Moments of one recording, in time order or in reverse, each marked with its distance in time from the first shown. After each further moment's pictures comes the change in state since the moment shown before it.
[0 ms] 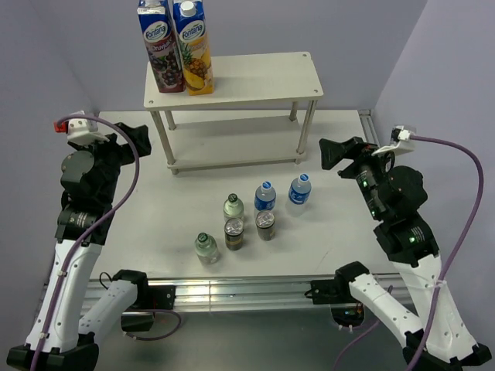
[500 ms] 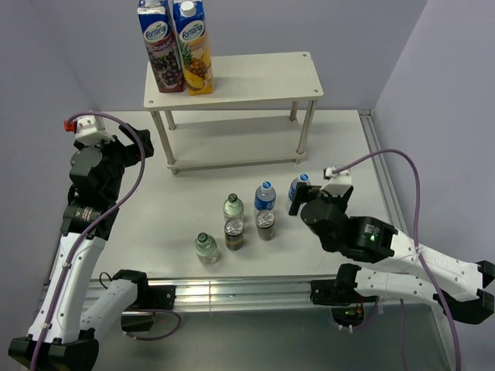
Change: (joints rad) left arm 0.000 0.032 -0.033 -0.019 -0.038 0.011; right arm 0.765 0.097 -0.144 -0.433 0.829 0.249
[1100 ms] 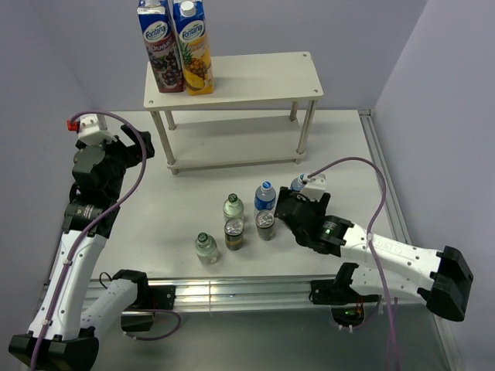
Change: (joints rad) left arm 0.000 0.015 0.000 -0.025 -0.014 0.000; right arm -0.088 0.170 -0.302 0.321 -0.101 0.095
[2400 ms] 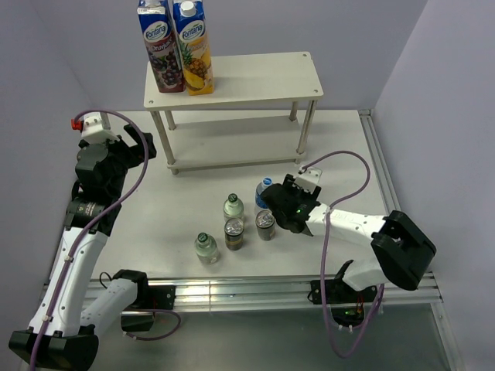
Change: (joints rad) left arm -0.005 0.019 0.000 -0.016 0.000 0.000; right arm -0.203 0.425 0.048 0.239 0.210 0.130
